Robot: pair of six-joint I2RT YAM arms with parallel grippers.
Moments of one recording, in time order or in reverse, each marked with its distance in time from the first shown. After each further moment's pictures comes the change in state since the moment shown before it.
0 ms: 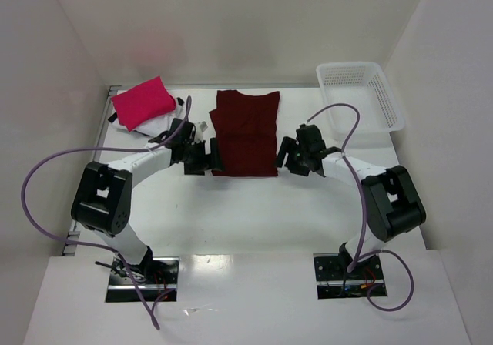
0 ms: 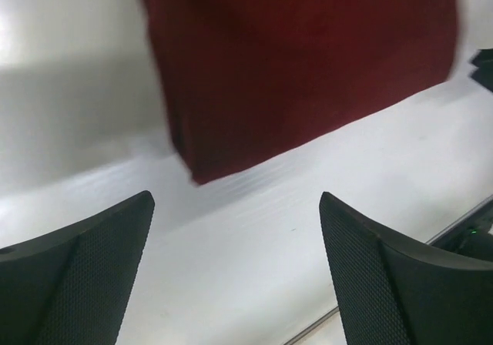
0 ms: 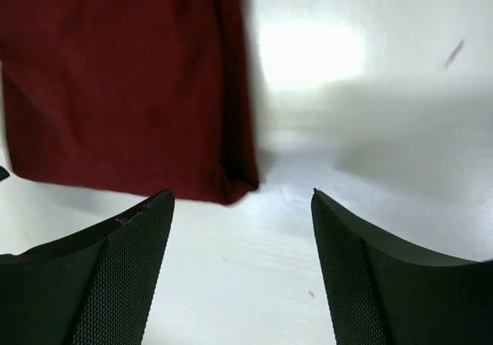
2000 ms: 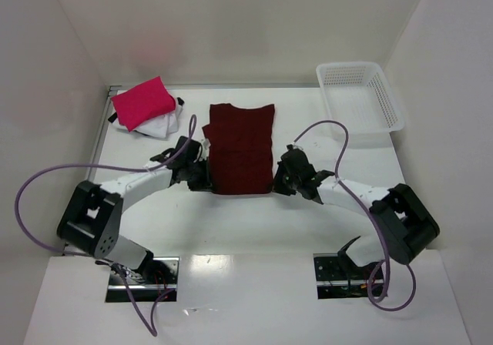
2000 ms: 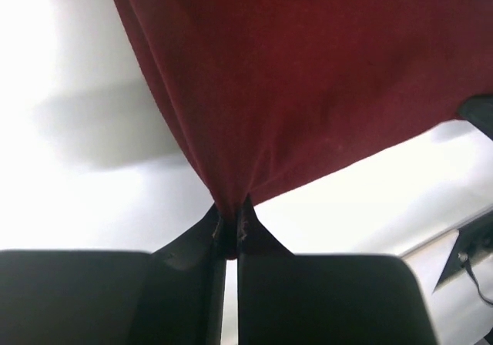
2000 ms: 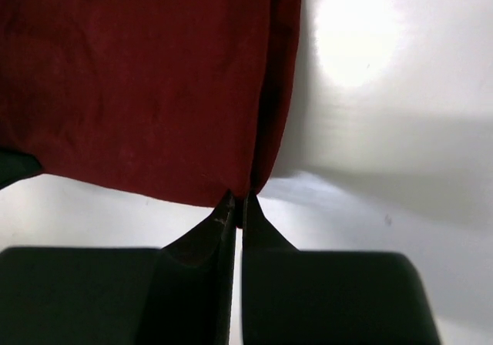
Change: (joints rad) left arm -0.129 -0.161 -0.186 -0.018 -0.122 -0.103; right arm 0.241 -0.155 -0.213 0.092 0.089 0.142
